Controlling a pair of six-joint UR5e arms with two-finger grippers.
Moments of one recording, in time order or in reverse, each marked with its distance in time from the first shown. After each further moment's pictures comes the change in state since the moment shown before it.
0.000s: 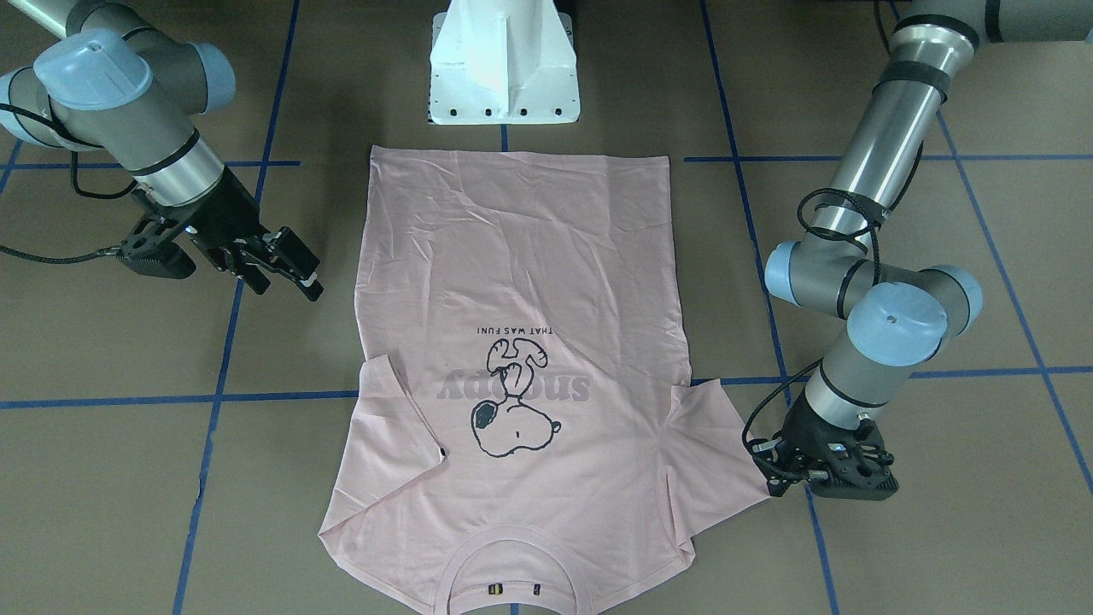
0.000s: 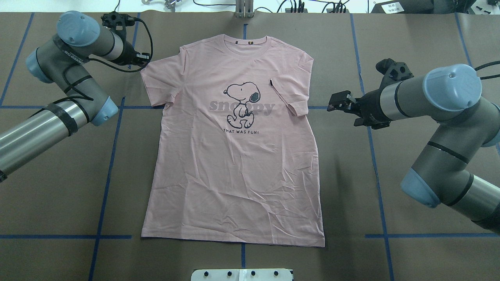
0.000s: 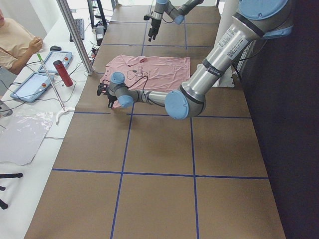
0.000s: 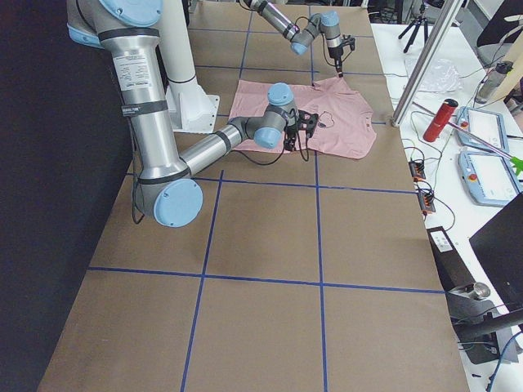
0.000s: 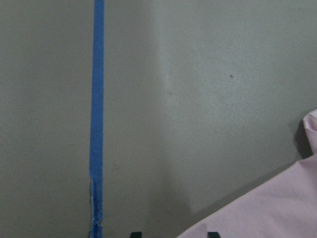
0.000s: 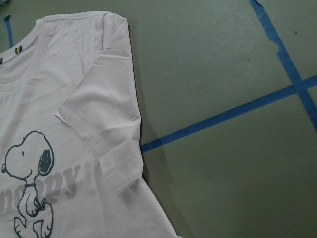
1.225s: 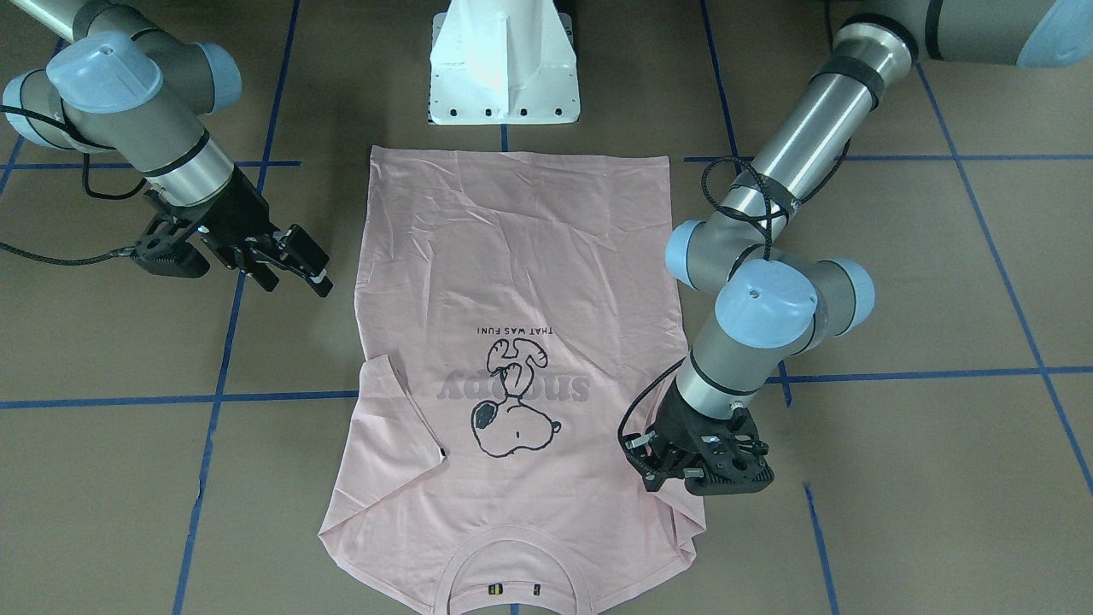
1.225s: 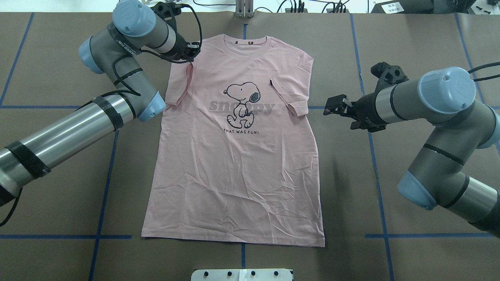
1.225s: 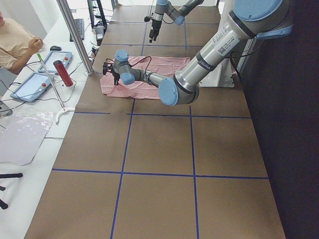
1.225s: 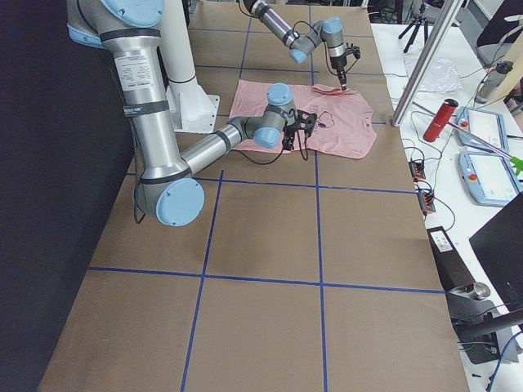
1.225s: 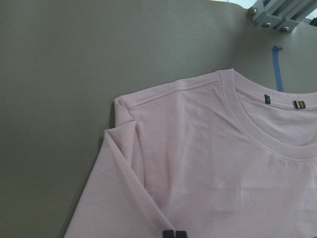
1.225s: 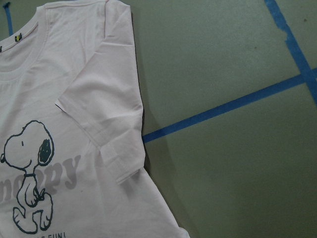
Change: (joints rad) left arm 0.083 -0.179 0.029 0.070 0.038 -0.264; right arm -0.017 0.011 -0.009 0.000 0.006 -0.008
